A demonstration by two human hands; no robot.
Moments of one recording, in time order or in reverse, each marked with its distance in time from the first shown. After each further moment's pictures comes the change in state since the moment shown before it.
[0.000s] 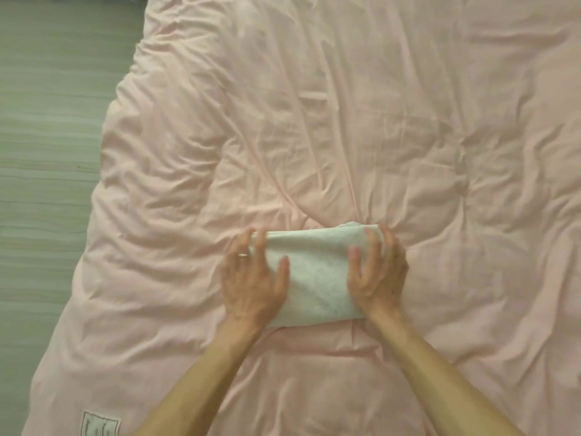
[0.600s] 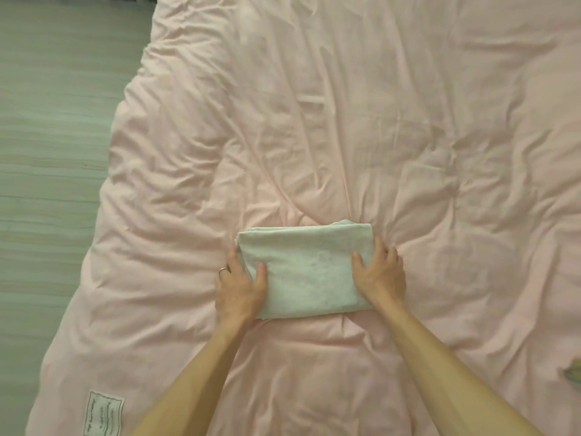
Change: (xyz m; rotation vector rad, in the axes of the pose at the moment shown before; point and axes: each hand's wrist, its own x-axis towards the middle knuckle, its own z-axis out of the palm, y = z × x) left_hand -0.019 -0.021 0.011 -0.150 -0.305 -0.524; right_hand 0.012 0.028 -0.015 -0.032 -0.485 0.354
